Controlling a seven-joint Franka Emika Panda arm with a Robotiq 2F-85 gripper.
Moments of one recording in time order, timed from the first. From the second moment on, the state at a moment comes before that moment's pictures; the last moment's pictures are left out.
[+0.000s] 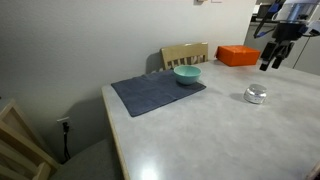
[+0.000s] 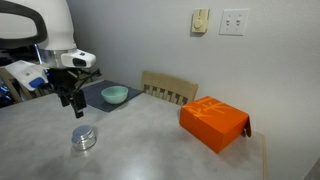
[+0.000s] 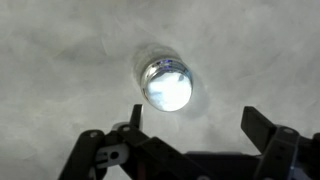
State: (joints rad) arm 0.03 0.04 0.00 -2.45 0.17 2.52 -0.13
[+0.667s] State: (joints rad) arm 0.03 0.19 0.00 -2.45 0.16 2.67 -0.05
